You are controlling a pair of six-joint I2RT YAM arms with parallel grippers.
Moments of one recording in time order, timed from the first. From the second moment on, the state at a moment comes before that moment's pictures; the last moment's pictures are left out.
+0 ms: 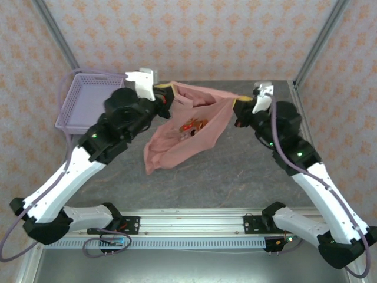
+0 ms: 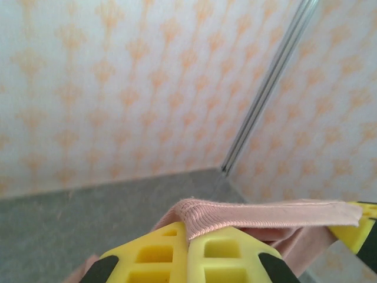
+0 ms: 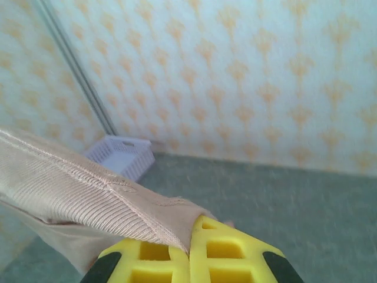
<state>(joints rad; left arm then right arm) -0.71 1.17 1.53 -0.41 -0.24 -0.32 0.51 0.96 1.26 -0.39 -0.02 0.24</state>
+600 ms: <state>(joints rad) -0.60 1.34 1.64 -0.50 -0.38 -0.20 0.50 1.22 1.48 -0.69 -0.08 0.15</state>
